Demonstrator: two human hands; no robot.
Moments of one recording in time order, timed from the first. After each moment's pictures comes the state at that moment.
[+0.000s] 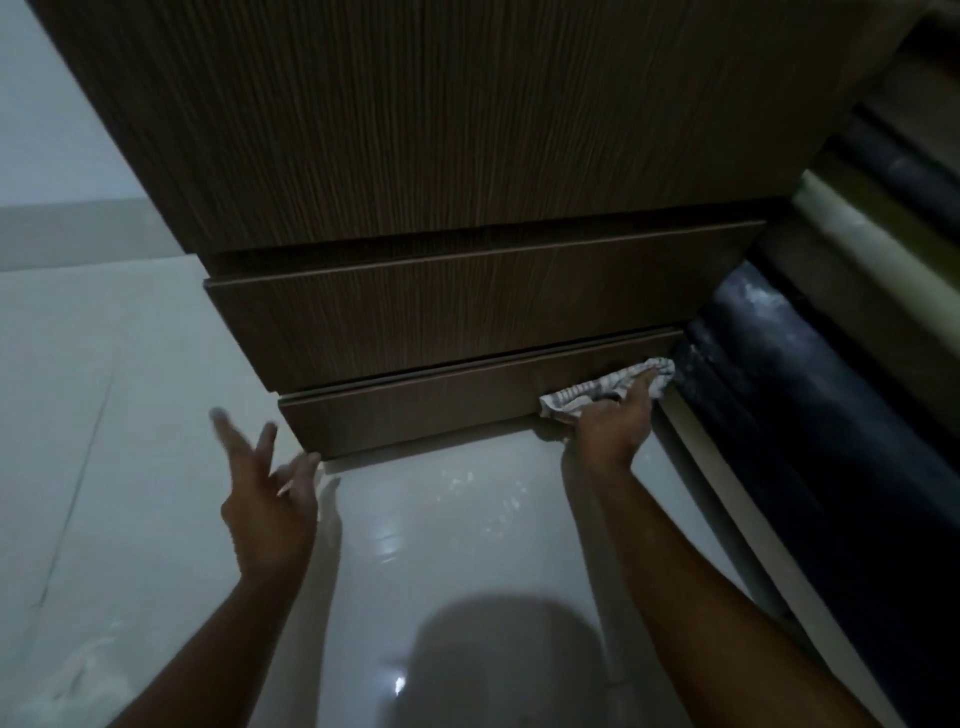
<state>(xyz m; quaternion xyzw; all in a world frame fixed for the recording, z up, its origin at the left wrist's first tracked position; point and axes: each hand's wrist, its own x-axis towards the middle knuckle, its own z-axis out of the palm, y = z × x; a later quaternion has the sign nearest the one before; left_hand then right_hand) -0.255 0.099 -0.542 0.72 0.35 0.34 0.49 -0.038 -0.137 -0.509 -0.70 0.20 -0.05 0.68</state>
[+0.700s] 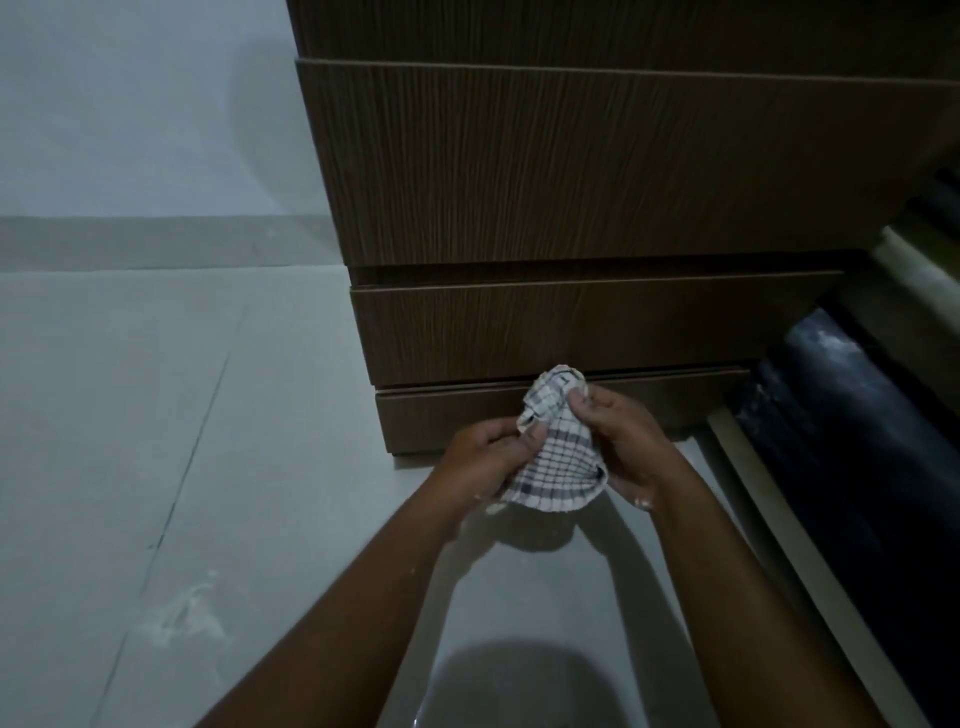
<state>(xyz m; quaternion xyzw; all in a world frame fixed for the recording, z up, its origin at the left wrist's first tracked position) -0.205 0.024 -0.439 0.57 0.25 -0.04 0.78 -0.090 -0.119 -0.432 -0.57 -0.06 0.41 0.71</state>
